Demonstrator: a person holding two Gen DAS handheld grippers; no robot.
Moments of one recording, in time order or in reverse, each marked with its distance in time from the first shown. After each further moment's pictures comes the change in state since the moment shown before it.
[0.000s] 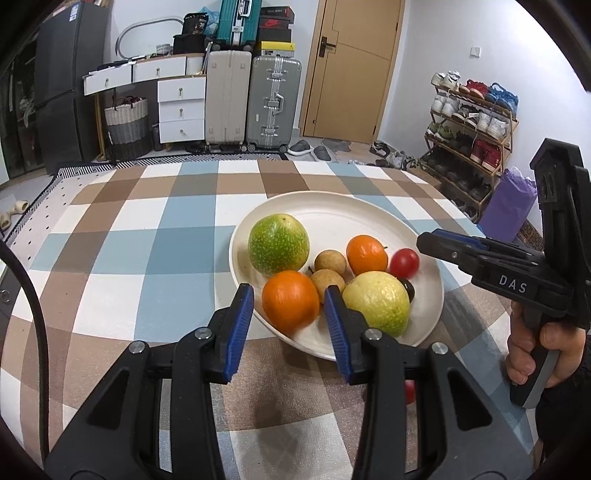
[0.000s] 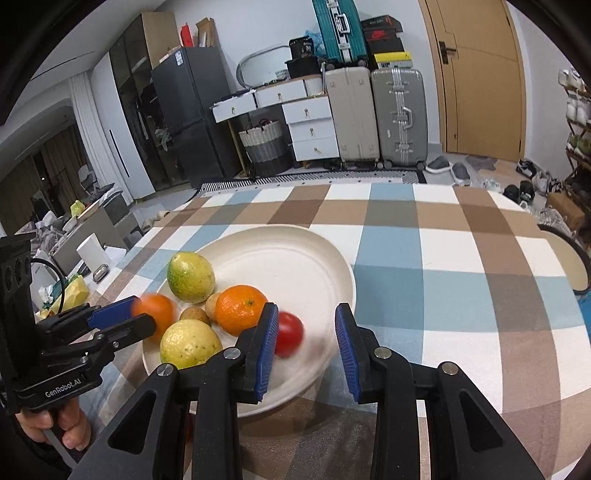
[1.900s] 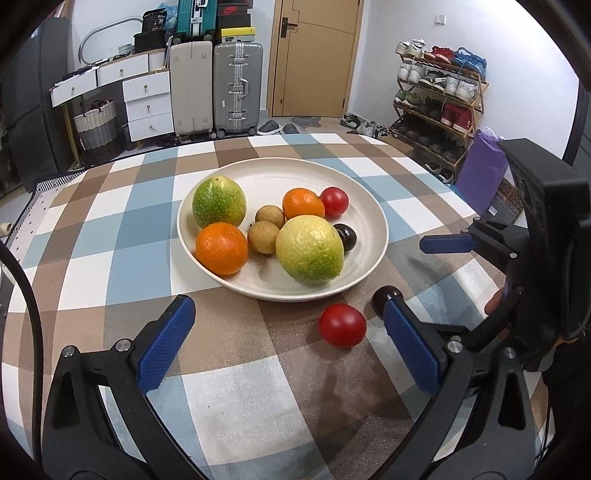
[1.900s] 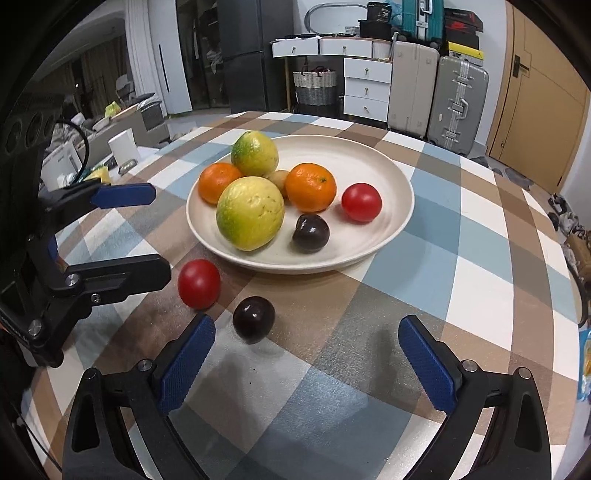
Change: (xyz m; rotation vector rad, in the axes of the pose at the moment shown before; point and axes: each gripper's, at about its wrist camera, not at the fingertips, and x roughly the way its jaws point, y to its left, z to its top) left arm -0.020 -0.039 -0.027 0.119 0.092 -0.073; right arm -0.021 0.040 -0.060 -0.297 0.218 0.047
